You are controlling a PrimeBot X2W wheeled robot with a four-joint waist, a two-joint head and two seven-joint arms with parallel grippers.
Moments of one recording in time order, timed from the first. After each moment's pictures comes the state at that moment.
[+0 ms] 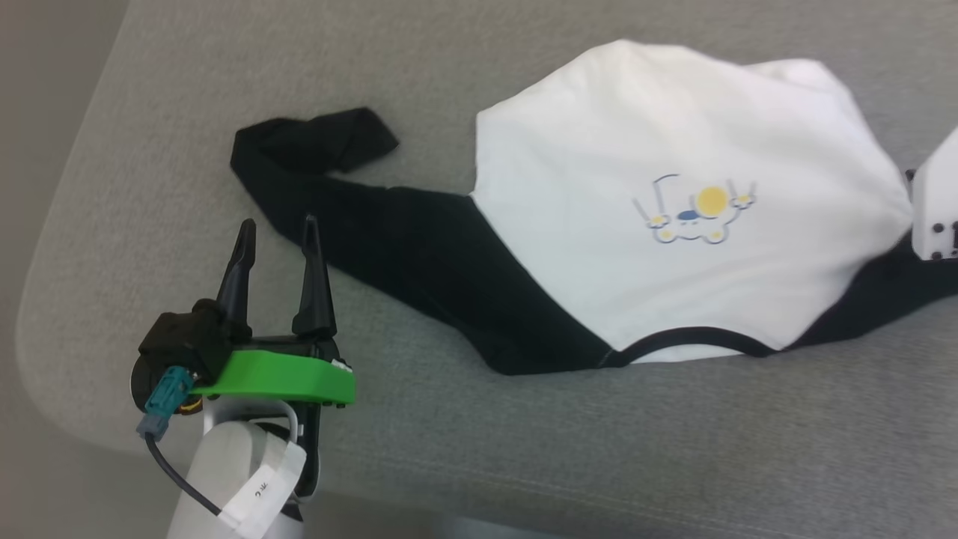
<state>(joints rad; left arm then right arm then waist) -0.22 0.05 -0.07 0.06 -0.28 -0.01 -0.26 -0.70 -0.37 -0.11 0.41 0.02 0.13 0.80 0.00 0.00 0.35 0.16</state>
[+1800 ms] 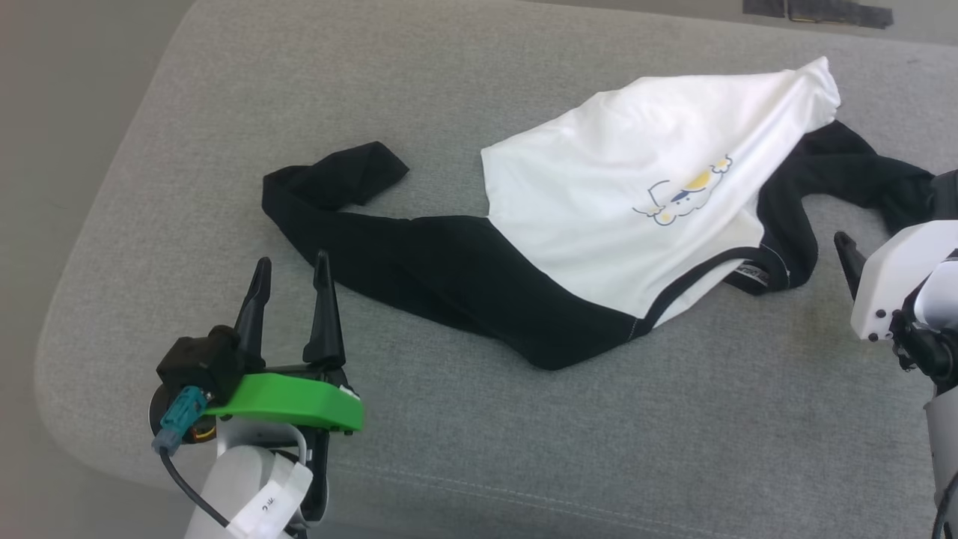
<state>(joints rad) -0.18 0.05 -0.08 0.11 -0.33 -0.01 -0.26 -0.50 -0.27 -0.15 0.44 0.16 0.13 0.50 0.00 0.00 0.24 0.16</state>
